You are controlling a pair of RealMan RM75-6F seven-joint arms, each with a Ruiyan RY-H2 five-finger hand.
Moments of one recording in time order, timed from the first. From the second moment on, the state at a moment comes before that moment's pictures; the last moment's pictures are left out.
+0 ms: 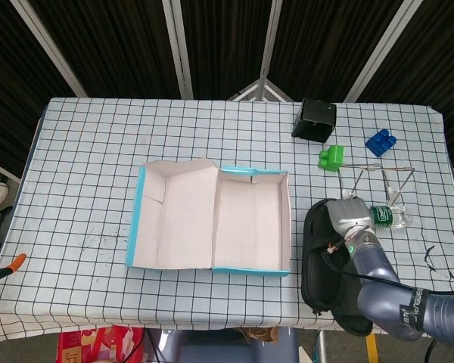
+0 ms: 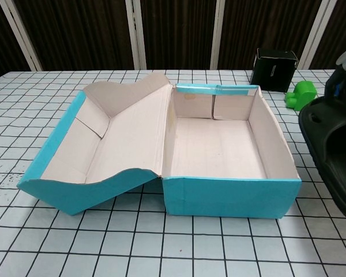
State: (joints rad) left arm -0.06 -1.14 -0.08 -1.60 1.53 1.61 0.11; right arm 1.28 -0.90 -0.03 -2.10 0.16 0.94 -0.85
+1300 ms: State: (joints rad) left arm -0.06 -1.21 -0.11 -1.51 1.58 1.71 0.04; right arm 0.78 -1.29 0.26 -1.79 -1.01 1.18 0.16
